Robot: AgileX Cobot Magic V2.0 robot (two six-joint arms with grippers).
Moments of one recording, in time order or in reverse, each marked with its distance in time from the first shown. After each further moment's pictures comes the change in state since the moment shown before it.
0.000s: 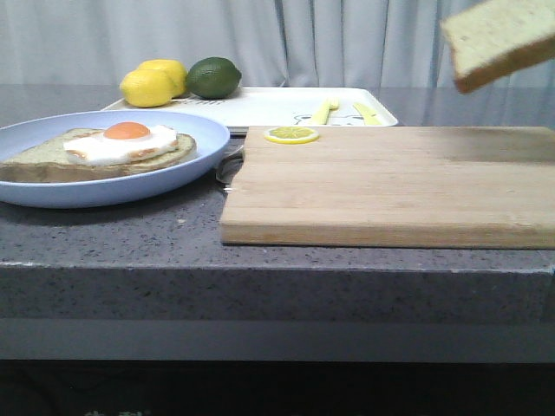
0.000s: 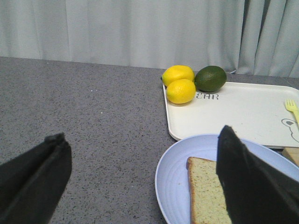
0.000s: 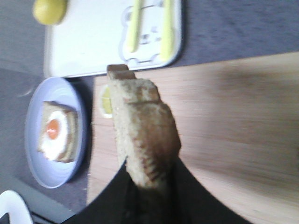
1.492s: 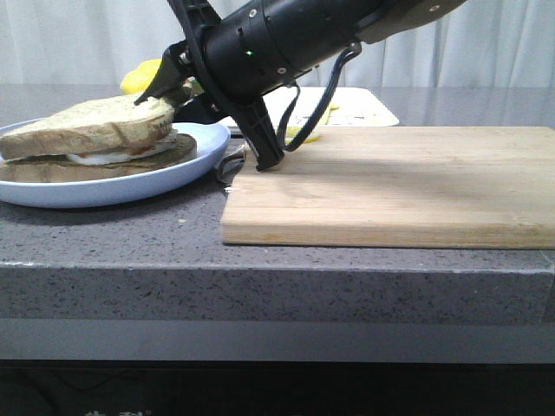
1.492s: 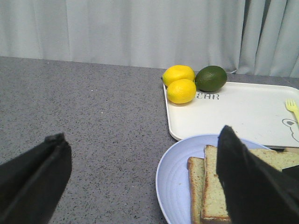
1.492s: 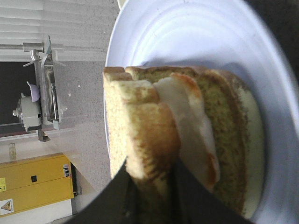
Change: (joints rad) left arm 0.000 0.000 0.000 0.000 0.000 0.000; right arm 0.900 0.339 0.113 0.701 -0.791 -0.014
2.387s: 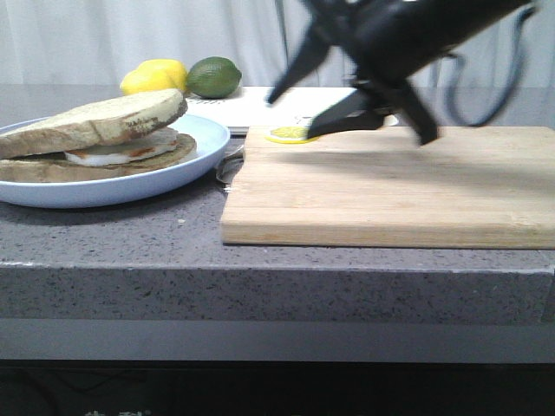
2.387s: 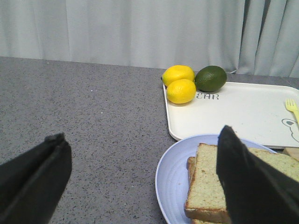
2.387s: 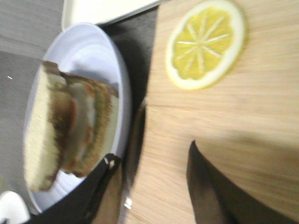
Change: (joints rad) left arm 0.000 0.000 0.000 0.000 0.000 0.000; right arm -0.242 -0.289 0.244 -0.512 0.071 -0.002
